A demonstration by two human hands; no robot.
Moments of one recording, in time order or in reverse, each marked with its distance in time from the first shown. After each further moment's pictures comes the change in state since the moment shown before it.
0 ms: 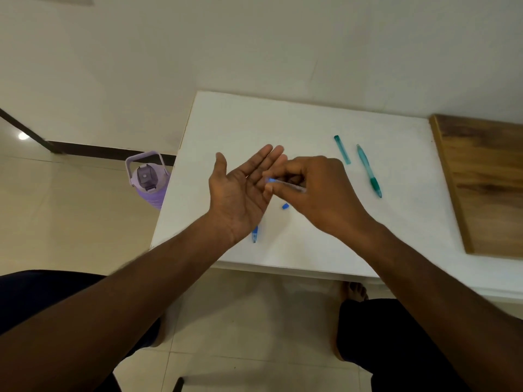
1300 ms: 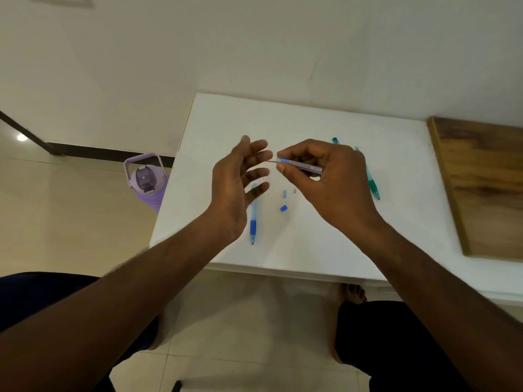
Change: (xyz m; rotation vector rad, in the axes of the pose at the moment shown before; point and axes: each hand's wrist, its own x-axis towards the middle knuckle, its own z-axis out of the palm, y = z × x) left_hand -0.004 0.006 0.018 0.479 0.193 0.261; right_hand 0.003 -0.001 -0.015 0.103 0.188 0.033
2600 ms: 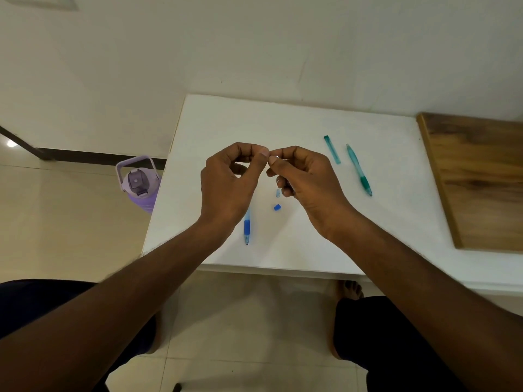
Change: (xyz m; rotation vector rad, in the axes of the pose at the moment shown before) left_hand 0.005 -0.008 -0.003 0.637 0.104 0.499; right_hand 0.003 0.012 0.025 0.491 -0.057 0.421
